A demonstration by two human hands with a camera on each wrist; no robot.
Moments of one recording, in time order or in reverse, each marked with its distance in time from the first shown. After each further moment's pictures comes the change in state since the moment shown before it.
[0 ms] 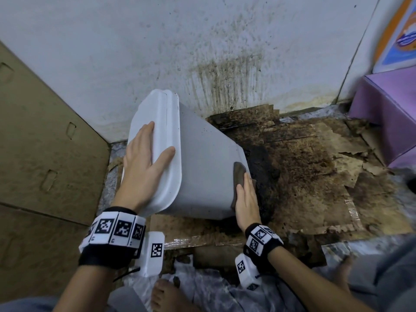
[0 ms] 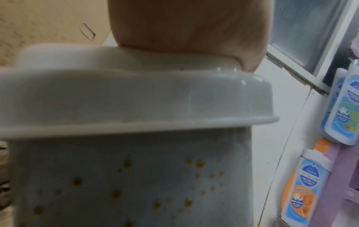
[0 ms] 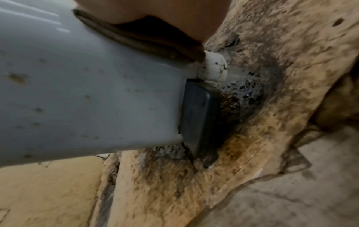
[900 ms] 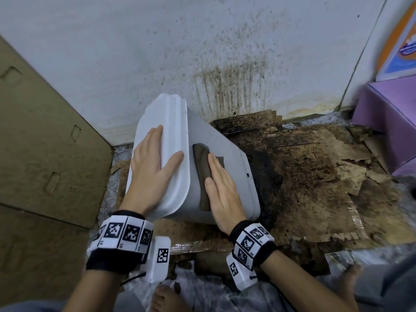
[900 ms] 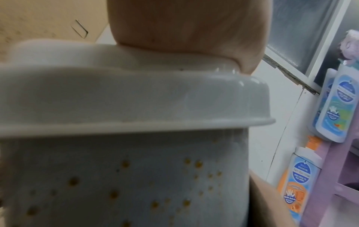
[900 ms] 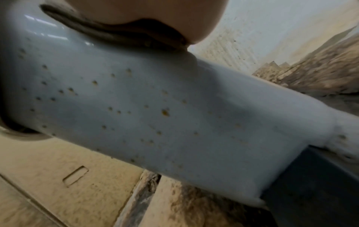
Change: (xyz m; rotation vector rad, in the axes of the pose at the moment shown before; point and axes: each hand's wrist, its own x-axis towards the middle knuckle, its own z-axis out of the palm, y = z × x) left_hand 0.002 0.003 0.005 0.031 0.005 0.032; right_hand -0.020 -0.084 0.012 -0.088 -0.127 -0.523
